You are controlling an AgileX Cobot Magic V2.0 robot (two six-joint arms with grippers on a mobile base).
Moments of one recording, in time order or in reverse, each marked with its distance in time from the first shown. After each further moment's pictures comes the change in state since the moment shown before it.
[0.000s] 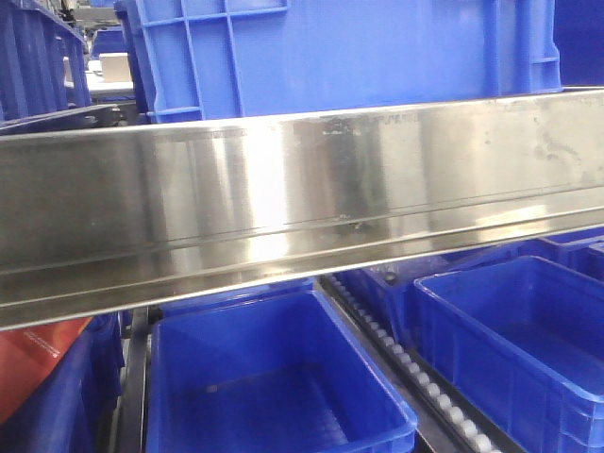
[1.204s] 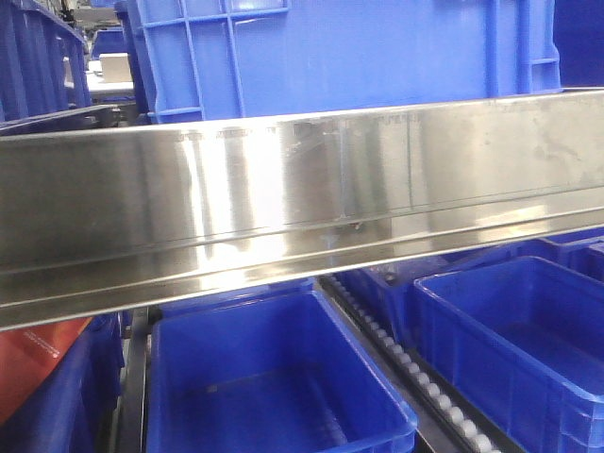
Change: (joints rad) left arm 0.000 -0.469 0.293 -0.003 -0.009 0.002; right arm 0.000 -0.539 0.624 -0.012 -0.280 -0.037
